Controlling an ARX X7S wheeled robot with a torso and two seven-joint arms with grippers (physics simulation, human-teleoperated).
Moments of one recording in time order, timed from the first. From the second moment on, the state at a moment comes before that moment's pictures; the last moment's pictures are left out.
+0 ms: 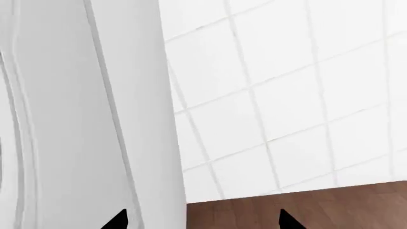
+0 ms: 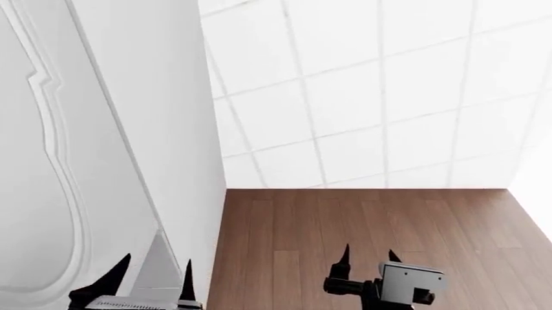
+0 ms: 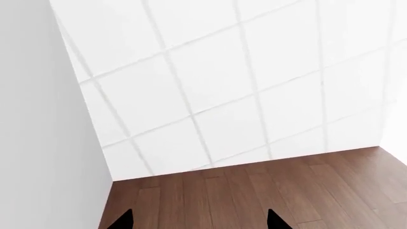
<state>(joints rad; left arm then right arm) 0.29 -0.48 0.23 0.47 -0.31 -0.09 -0.34 0.08 0.21 -0.29 0.20 0.34 -0.07 0.35</state>
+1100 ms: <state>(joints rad) 0.60 -0.62 -0.19 0.41 -0.67 -0.02 -0.46 0.10 0.20 -0.32 0.26 0.33 -0.09 0.36</state>
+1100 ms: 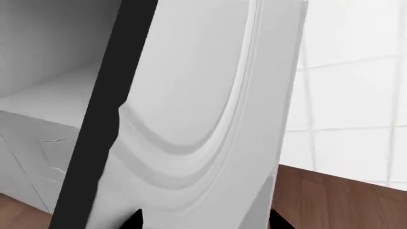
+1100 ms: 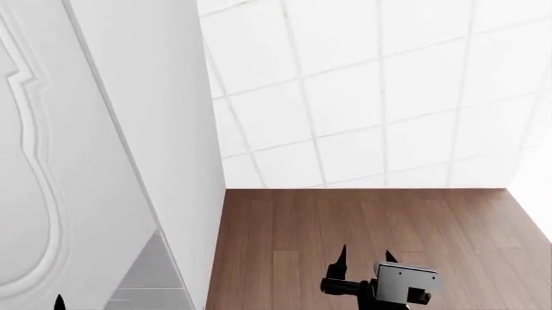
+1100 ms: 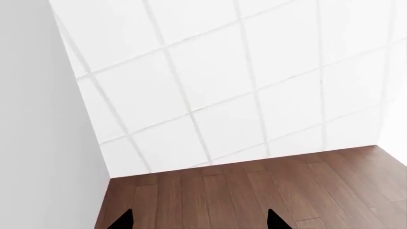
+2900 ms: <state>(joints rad) -0.72 -0.75 0.24 -0.07 -0.57 -0.67 -0.57 0.10 0.23 -0.34 0.24 0.37 -0.11 0.39</state>
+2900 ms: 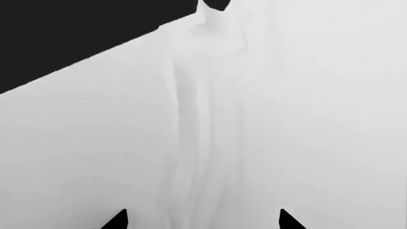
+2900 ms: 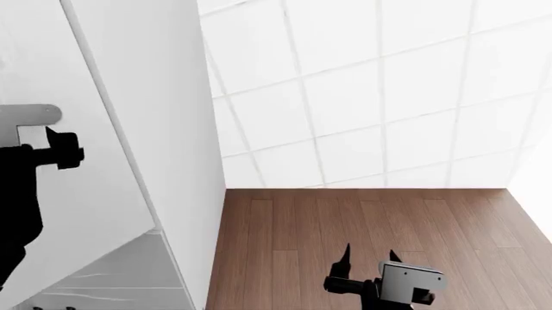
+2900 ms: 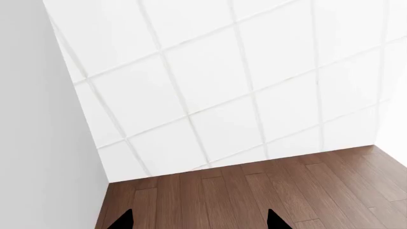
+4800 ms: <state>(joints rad) -0.58 -0.70 0.22 0.06 -0.66 -0.43 -0.58 0.11 0.24 -0.36 0.26 0.39 -0.12 0.40</state>
